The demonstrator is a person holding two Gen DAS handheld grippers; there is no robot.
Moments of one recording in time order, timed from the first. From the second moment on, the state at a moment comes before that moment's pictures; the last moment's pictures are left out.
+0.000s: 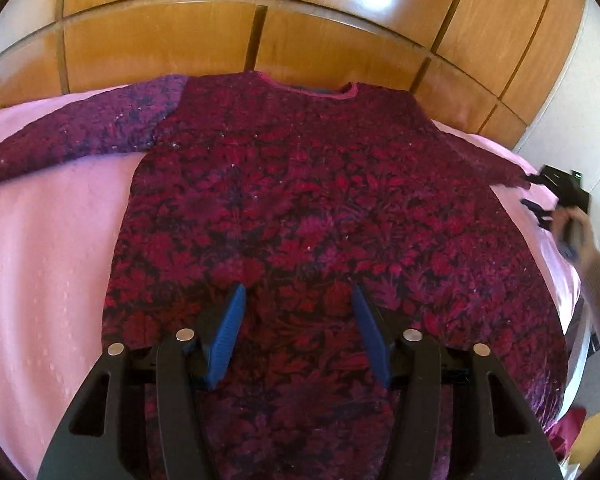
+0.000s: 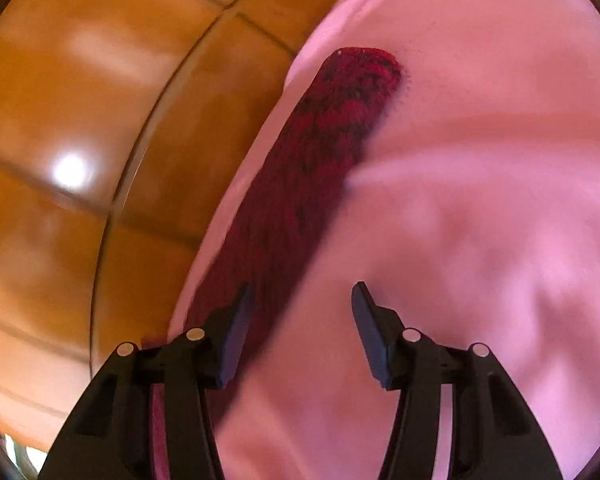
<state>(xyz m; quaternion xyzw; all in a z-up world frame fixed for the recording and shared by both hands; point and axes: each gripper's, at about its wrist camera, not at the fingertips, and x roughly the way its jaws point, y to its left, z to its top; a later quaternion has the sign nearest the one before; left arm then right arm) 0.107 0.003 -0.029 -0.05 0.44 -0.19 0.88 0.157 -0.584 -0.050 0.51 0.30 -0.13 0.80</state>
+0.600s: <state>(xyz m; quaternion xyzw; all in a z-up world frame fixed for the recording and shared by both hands) 0.107 0.004 -0.037 -0.05 0.44 -0.21 0.87 0.152 -0.599 -0.054 0.34 0.35 -0.28 0.83</state>
